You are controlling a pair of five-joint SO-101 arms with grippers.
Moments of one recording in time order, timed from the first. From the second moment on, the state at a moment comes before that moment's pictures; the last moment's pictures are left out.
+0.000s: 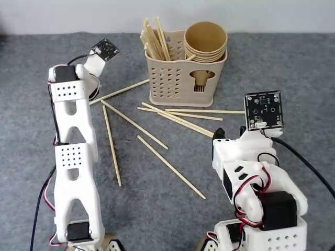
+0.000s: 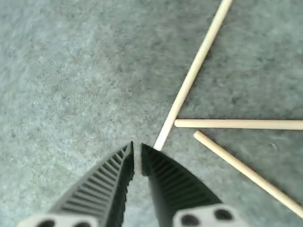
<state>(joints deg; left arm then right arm) -11.6 74.2 -90.3 97.7 -39.3 -11.0 -65.0 33.4 77.8 -3.6</state>
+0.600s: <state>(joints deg) -15.8 79.1 -90.2 84.4 -27.7 -11.0 -65.0 33.8 77.8 -3.6</state>
